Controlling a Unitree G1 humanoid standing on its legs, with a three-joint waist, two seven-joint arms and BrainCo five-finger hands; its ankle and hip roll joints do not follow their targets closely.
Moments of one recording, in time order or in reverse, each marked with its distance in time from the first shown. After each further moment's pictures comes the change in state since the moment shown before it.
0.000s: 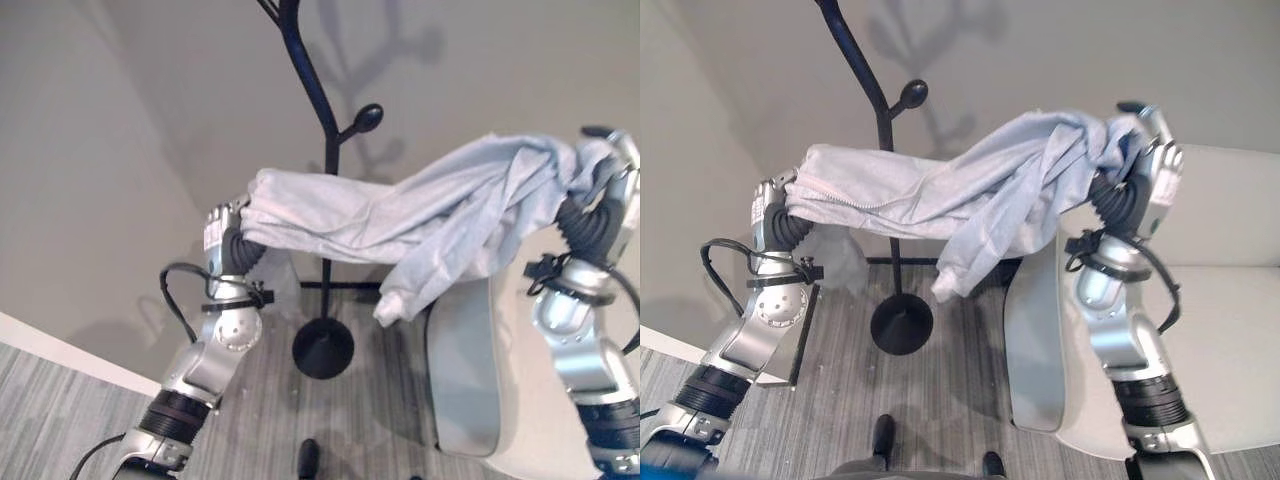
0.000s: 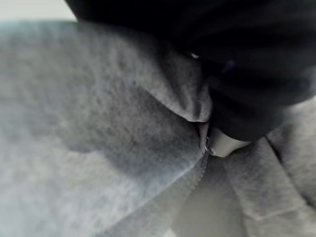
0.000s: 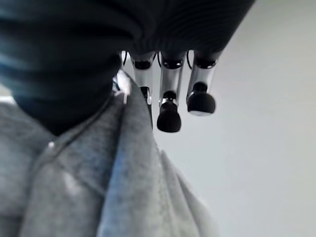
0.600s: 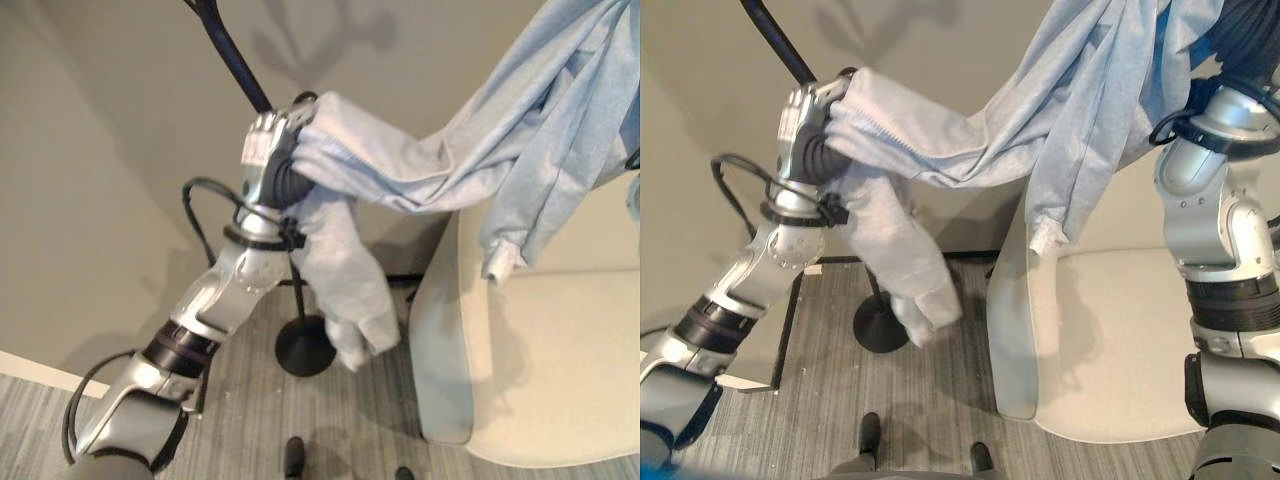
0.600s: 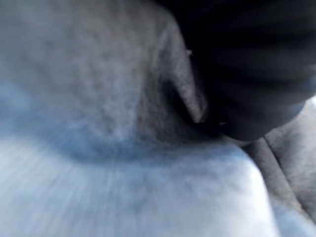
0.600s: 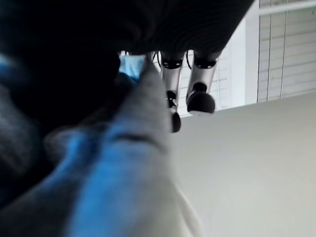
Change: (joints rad) left arm -0.490 0.100 -0.180 -0.049 0.027 -0.014 -0.112; right arm -0.499 -0.304 0.031 0.201 -0.005 0.066 -0.031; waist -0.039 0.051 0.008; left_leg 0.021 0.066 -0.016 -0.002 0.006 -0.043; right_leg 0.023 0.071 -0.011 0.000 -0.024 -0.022
